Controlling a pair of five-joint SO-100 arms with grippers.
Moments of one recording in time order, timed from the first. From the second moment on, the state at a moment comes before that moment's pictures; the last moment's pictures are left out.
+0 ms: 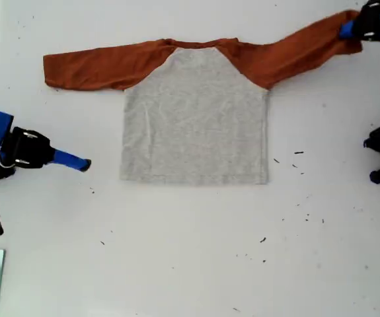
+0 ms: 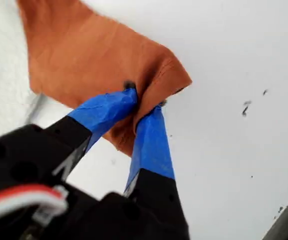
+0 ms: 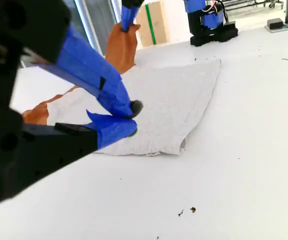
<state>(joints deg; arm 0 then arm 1) 1.4 206.1 185.5 58.6 8.0 71.2 147.9 127.3 67.9 -63.9</state>
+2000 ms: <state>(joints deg) -2.7 130.6 124.1 82.0 -19.6 23.8 198.6 173.9 79.5 -26.7</state>
